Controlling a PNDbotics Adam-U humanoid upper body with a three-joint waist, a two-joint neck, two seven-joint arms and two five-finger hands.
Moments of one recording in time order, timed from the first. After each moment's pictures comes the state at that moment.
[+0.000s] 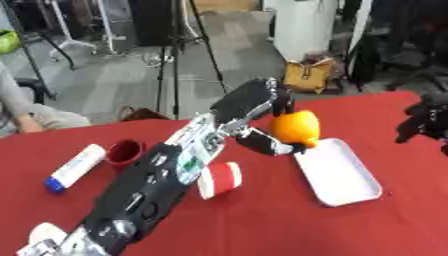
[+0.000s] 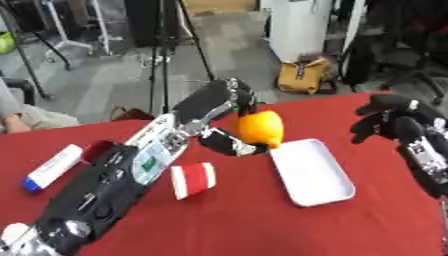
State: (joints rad) left arm -0.84 0.19 -0.39 -1.19 -0.82 -0.32 0.06; right arm -0.43 -0.14 -0.09 -1.69 -0.19 -0.28 0.66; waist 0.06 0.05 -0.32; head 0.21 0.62
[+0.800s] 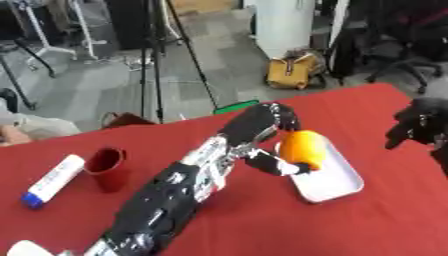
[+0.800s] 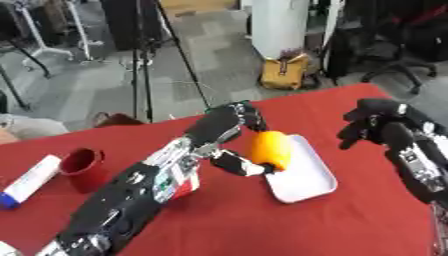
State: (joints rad) left arm -0.84 0.12 -0.36 -1.05 -0.93 -0.33 0.18; right arm -0.44 -0.09 -0.06 -1.72 -0.19 -0.24 0.69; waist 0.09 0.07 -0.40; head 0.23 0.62
